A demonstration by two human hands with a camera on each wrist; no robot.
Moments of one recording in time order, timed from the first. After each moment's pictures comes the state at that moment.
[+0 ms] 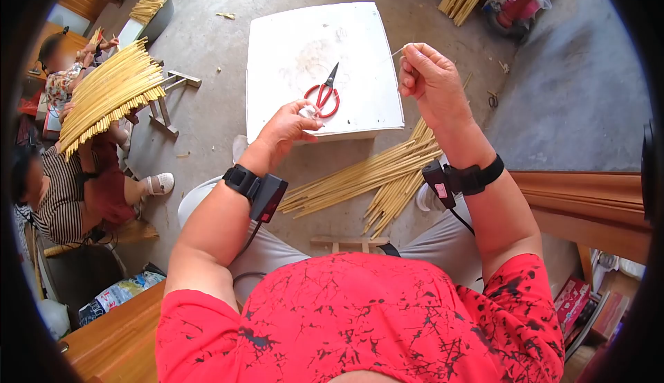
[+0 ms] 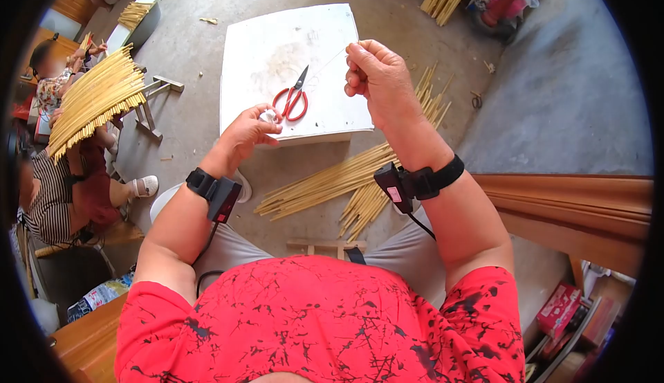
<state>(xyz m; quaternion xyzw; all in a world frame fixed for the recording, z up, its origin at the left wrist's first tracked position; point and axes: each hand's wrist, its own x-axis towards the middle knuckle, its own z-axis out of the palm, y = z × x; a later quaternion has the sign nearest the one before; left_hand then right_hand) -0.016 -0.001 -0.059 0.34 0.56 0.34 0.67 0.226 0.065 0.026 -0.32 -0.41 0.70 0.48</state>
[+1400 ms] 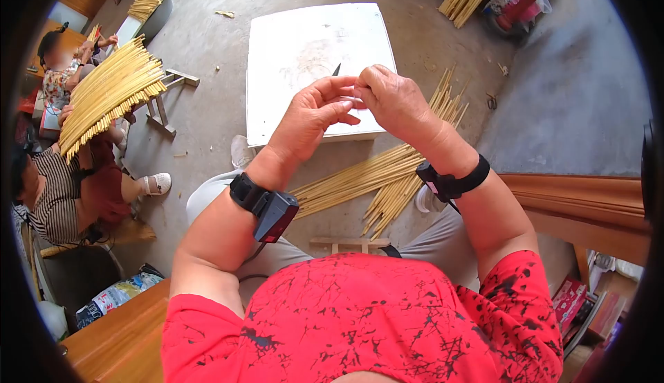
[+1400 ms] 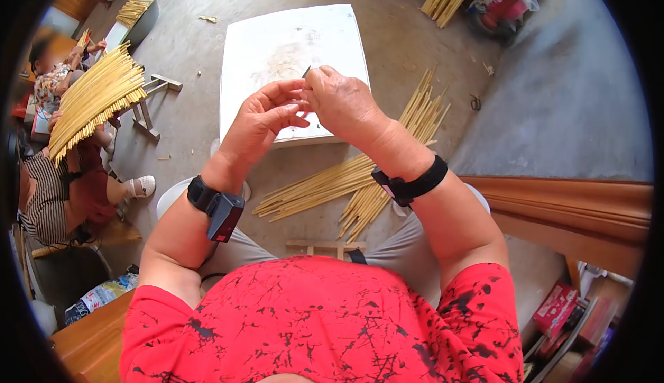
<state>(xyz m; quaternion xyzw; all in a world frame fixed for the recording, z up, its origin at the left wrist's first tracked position) 0.021 -0.005 -0.003 0.41 0.36 0.52 0.65 0.193 0.054 0.005 -0.34 -0.88 0.19 0.28</state>
